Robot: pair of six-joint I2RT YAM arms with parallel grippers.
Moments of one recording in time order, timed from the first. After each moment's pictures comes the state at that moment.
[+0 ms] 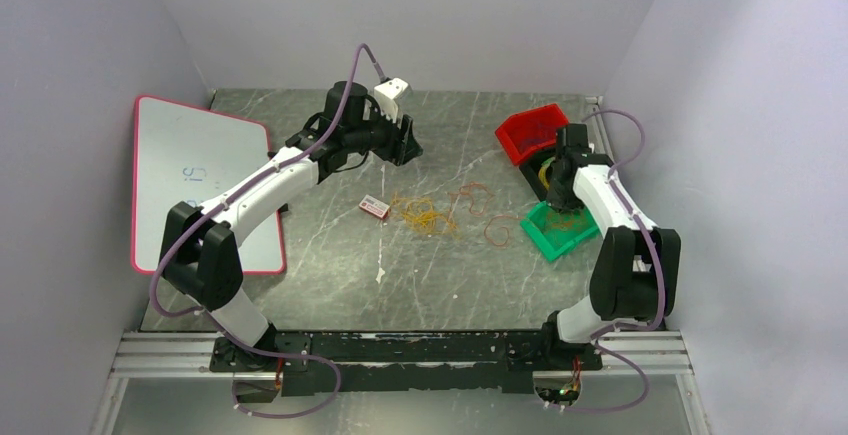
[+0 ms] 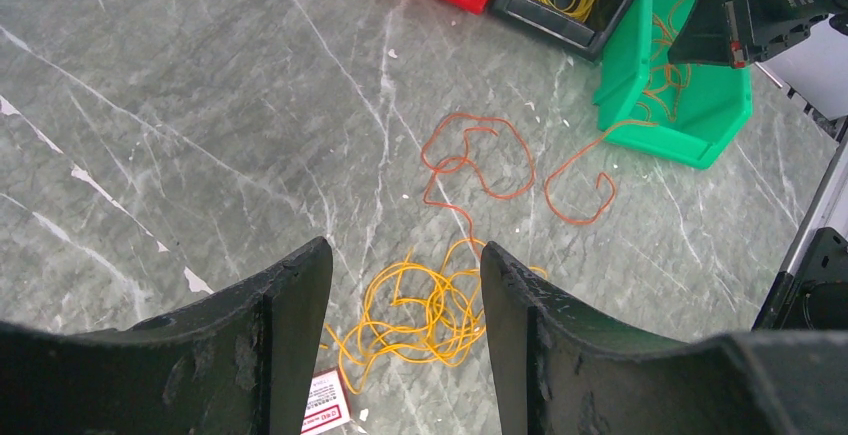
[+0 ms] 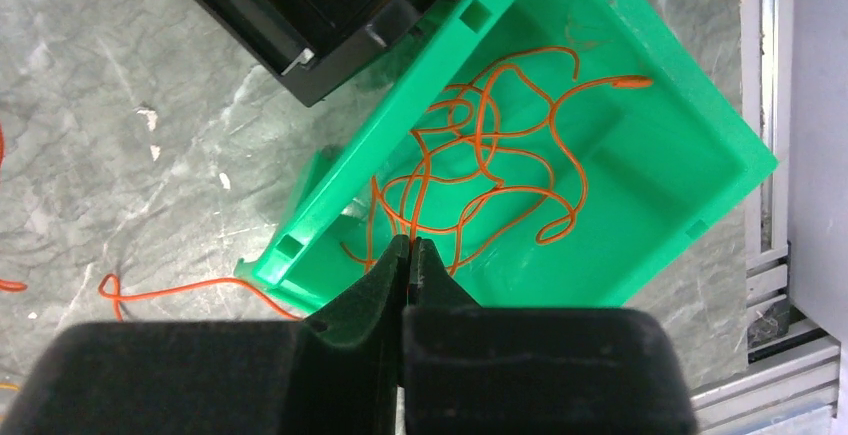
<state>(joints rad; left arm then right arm) -0.55 1.64 1.36 -0.16 0.38 -0.08 -0.01 1.52 1.08 -0.74 0.26 0.22</state>
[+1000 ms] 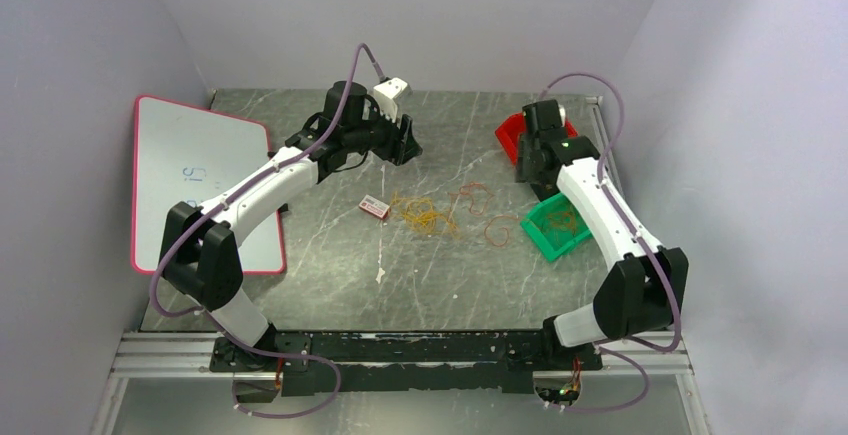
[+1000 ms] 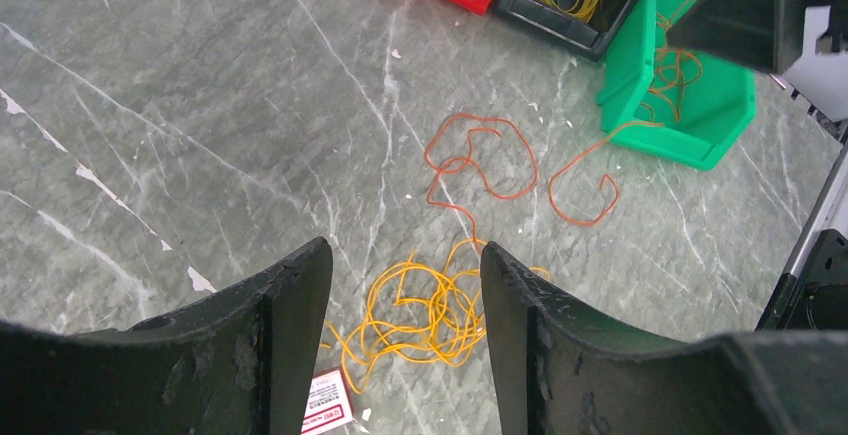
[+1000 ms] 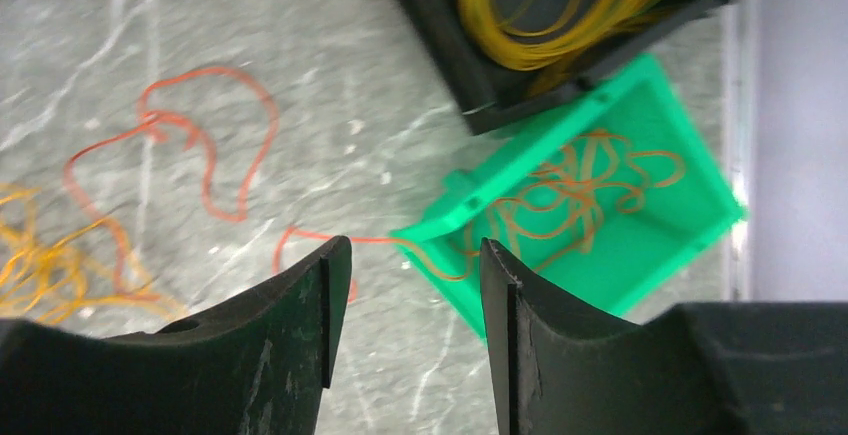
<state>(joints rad) -0.55 1.64 1.36 -0.16 0.38 -0.07 0.22 1.43 1.28 -0.82 0.37 0.22</state>
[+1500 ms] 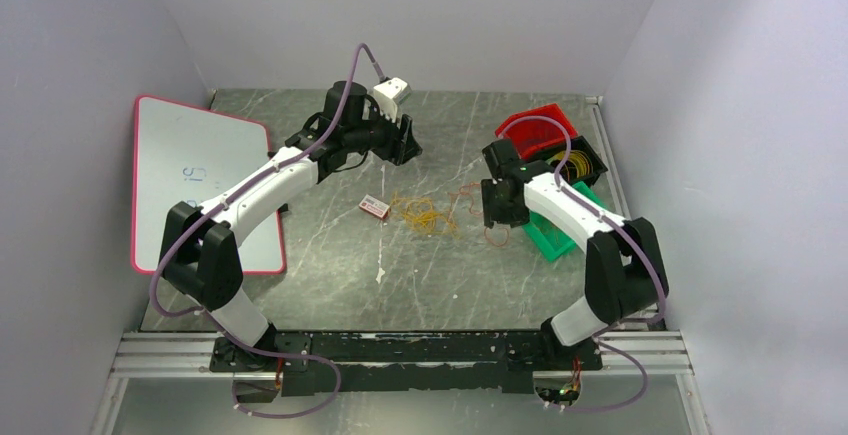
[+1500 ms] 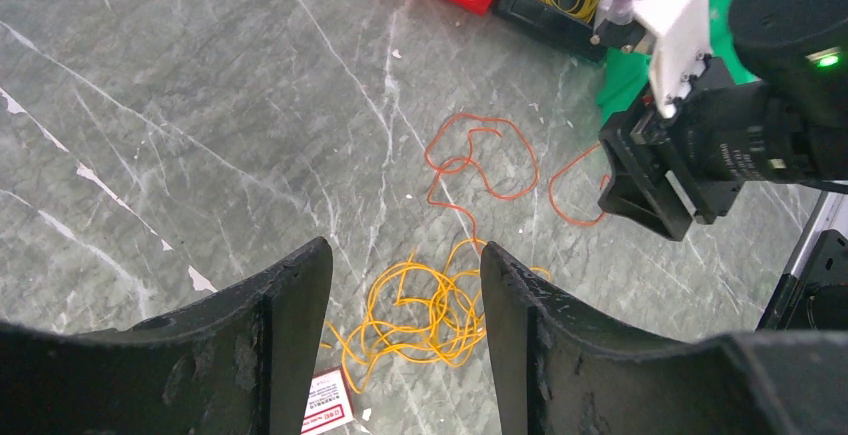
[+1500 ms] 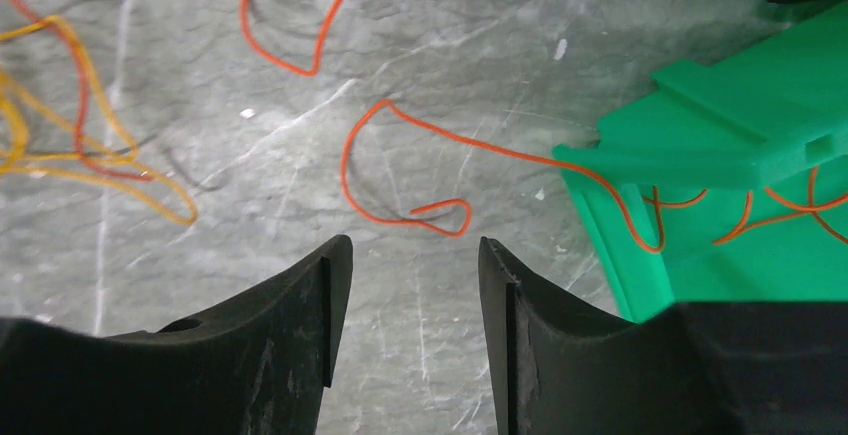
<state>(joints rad) -0.55 1.64 1.36 -0.16 0.38 -0.07 0.39 1.52 1.05 -0.76 0.16 0.29</state>
